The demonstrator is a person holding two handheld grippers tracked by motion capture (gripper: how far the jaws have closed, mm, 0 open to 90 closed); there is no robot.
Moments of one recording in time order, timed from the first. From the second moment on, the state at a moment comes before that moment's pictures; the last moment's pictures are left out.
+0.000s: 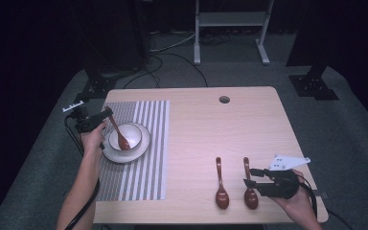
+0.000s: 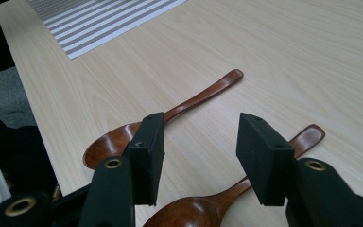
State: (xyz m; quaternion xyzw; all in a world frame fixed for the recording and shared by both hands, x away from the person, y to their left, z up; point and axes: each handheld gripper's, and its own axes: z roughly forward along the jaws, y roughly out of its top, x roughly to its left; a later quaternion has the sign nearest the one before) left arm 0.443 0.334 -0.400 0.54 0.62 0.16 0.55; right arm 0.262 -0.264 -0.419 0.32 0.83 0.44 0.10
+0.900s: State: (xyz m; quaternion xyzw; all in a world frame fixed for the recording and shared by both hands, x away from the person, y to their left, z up) left arm 0.443 0.347 -0.419 0.54 0.64 0.16 0.52; right arm 0.264 -0.264 -0.418 0.33 0.83 0.44 0.10
